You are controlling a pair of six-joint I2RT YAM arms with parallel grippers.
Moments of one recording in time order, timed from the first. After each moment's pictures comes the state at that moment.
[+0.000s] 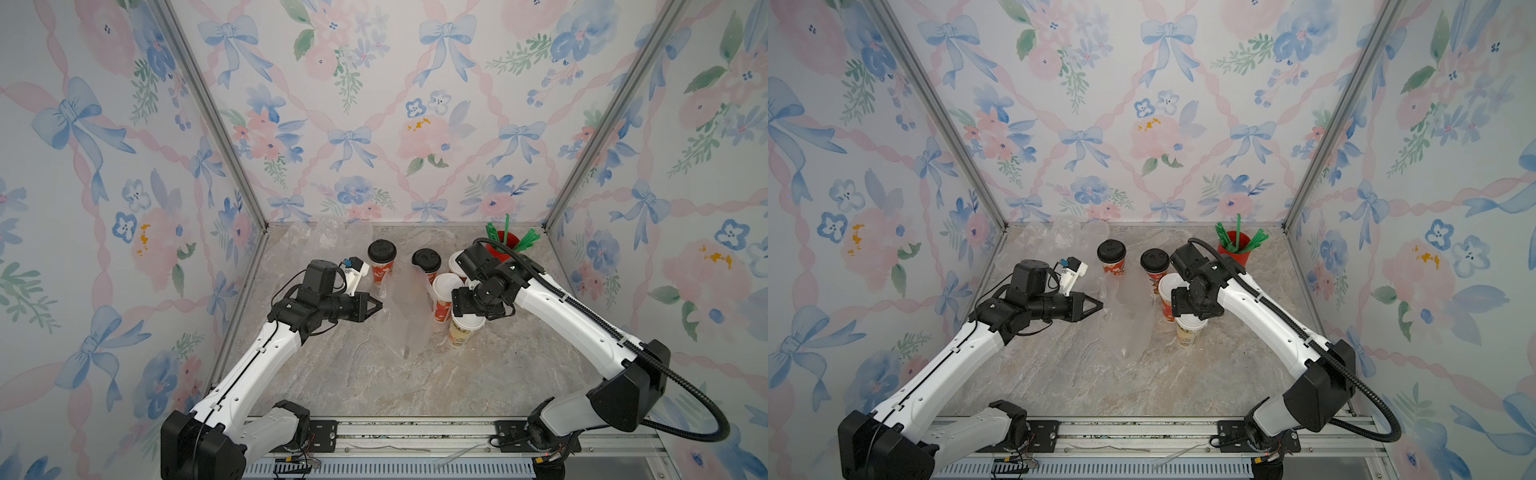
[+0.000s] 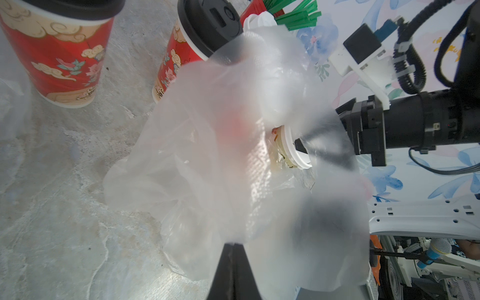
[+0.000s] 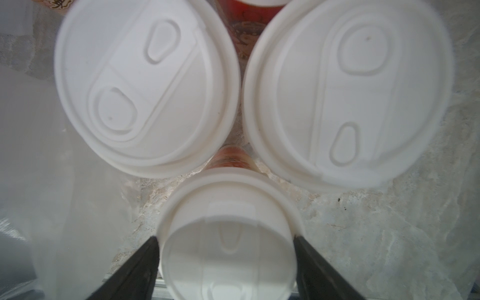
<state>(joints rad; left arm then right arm) -0.37 1.10 0.93 -0.54 0.64 -0.36 0.62 1.50 1.45 -1.26 0.11 0.55</state>
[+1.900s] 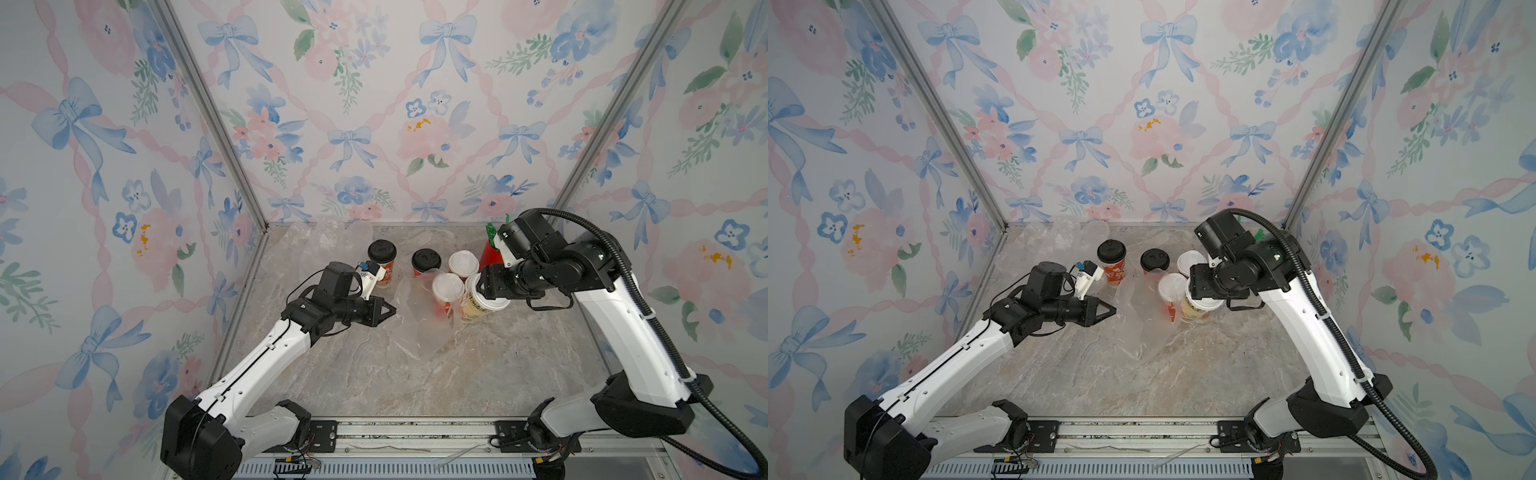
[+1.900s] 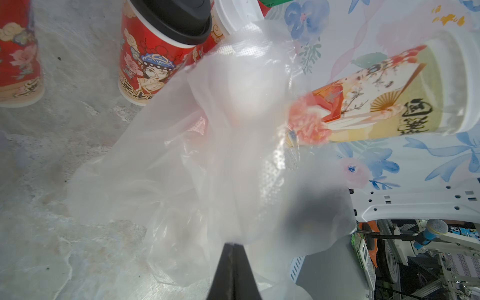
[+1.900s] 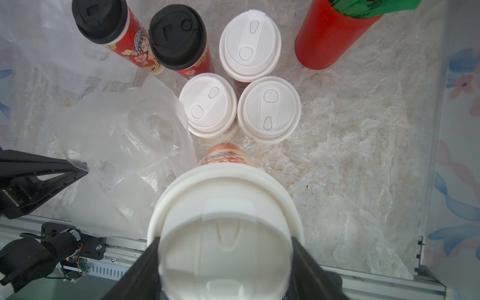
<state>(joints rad) -0.51 1.15 0.94 -0.49 0.59 -0.40 0.65 1.48 2.09 -1.70 0.14 0.53</state>
